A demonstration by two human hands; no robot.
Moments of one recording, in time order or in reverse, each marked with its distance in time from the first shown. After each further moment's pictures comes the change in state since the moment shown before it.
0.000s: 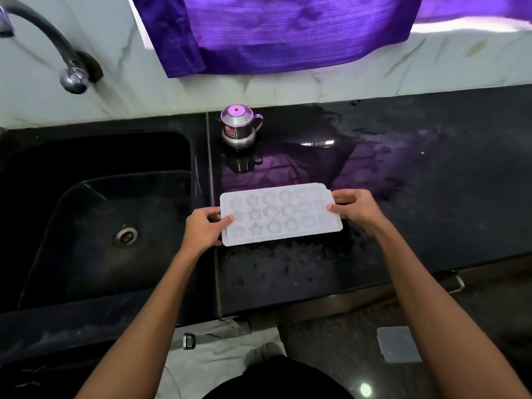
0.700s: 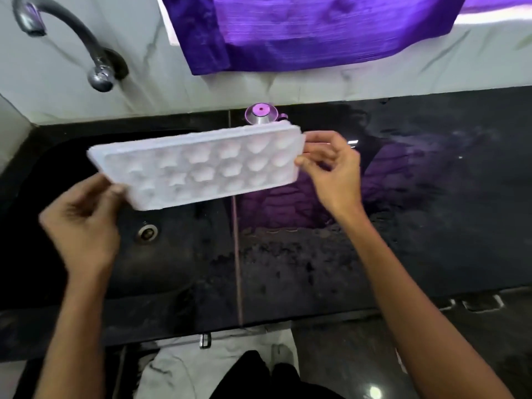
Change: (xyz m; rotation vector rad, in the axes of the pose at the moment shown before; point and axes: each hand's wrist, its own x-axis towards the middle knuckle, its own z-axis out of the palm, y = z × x) left_hand -0.027 0.002 -0.155 -0.276 0.611 0.375; right_hand -0.038 -0.126 0.096 0.292 0.114 -0.560
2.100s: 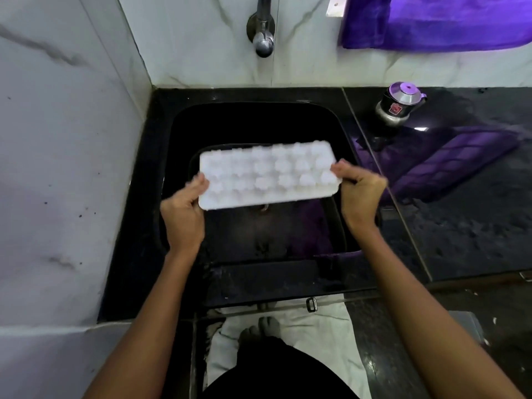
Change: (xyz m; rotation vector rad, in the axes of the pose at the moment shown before) left_hand 0.095 -0.152 -0.217 0.216 -0.137 0.158; right_hand -0.105 0.032 0.304 -0.389 0.268 -0.064
